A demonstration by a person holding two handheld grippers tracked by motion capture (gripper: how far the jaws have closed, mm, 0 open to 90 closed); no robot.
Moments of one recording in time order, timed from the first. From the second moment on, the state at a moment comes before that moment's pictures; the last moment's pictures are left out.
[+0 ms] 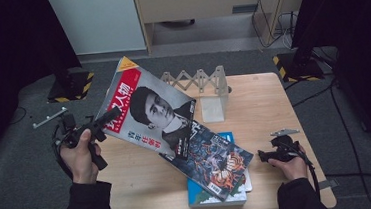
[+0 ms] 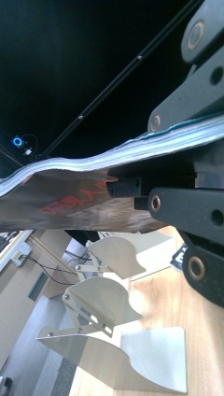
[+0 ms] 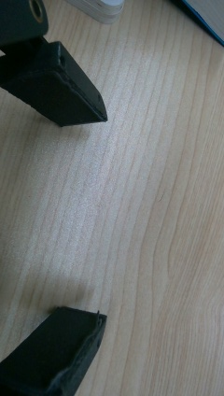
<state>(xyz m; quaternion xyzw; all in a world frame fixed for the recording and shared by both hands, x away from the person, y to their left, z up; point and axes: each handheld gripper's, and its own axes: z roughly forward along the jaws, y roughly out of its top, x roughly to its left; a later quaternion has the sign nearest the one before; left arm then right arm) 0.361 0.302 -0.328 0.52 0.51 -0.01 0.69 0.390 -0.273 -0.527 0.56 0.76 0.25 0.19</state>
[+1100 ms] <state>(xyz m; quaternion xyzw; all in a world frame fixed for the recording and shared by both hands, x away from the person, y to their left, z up) 0.389 0.337 -0.307 0.53 0.56 0.11 0.63 0.385 -0.274 -0.538 0.55 0.75 0.30 0.22</state>
